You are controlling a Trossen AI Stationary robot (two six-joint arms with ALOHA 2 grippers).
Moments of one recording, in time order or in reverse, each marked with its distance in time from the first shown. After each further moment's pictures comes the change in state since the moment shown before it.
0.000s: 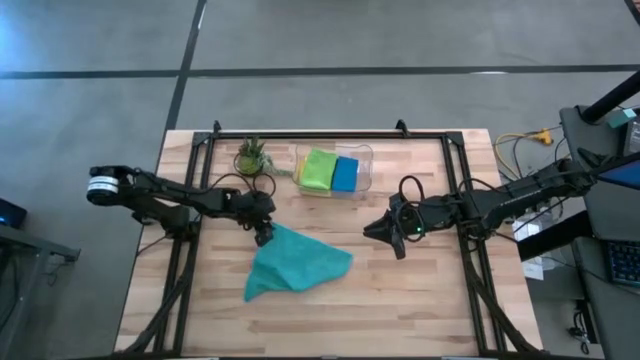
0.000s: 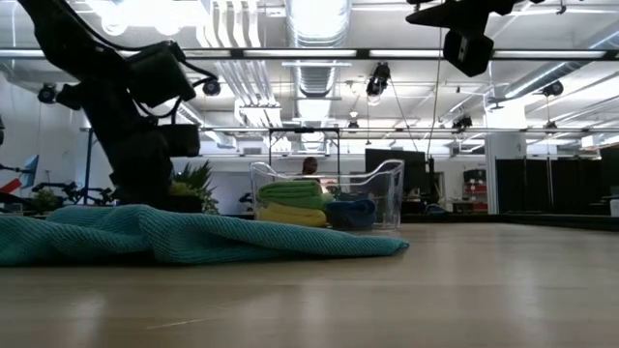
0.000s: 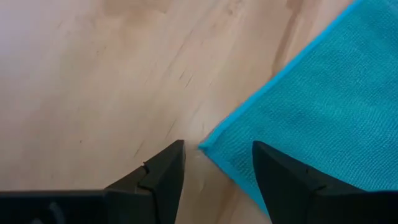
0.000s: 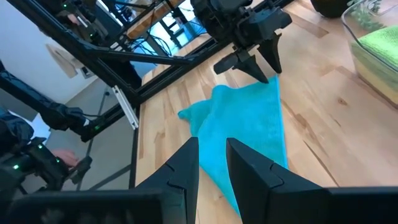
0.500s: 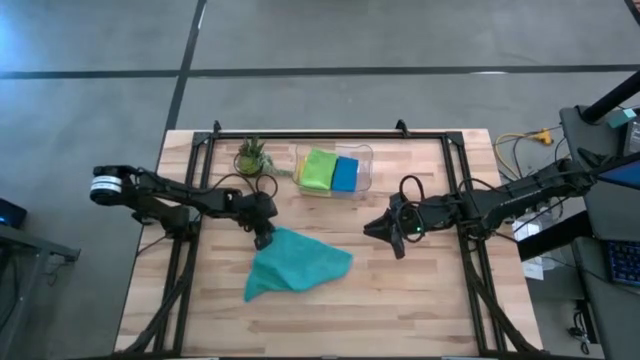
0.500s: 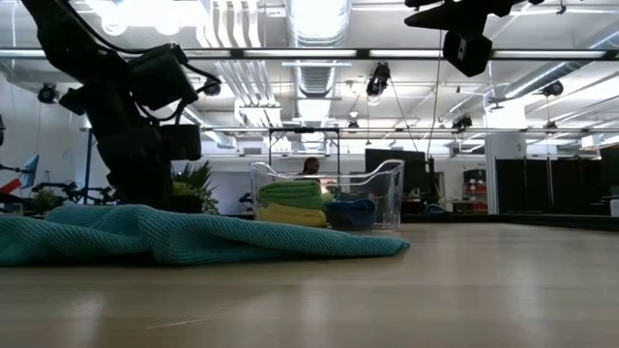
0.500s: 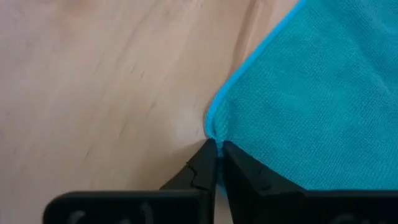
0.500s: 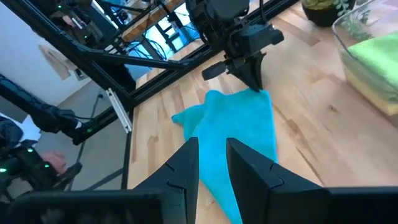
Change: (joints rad) left arm -0.002 0.020 0.000 0.025 0.119 0.027; right arm 0.000 0.000 0.000 -0.001 0.027 -0.022
